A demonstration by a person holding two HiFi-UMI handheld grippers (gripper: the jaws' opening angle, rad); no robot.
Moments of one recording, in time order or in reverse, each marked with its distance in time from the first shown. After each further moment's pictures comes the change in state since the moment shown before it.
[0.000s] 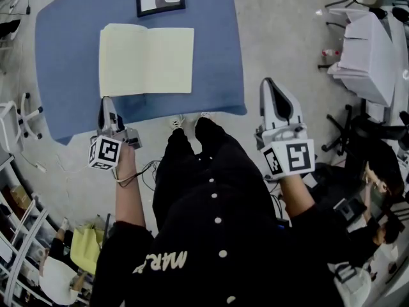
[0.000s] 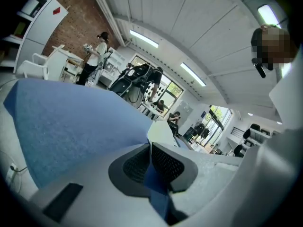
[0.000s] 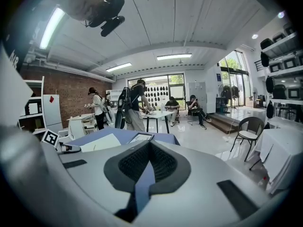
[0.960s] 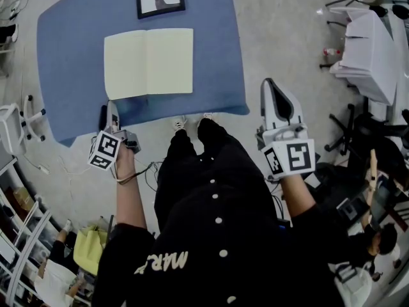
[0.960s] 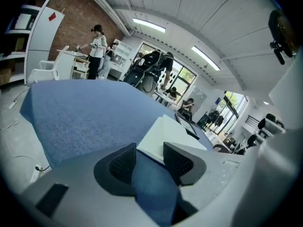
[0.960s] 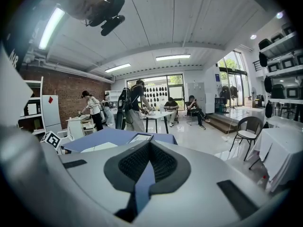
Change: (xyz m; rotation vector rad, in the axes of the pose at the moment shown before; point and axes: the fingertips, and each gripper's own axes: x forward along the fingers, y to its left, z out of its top) left arm -0.005 0.037 -0.017 0.029 0.156 0.166; right arm -0.004 0.000 0.000 0.007 -0.005 -0.011
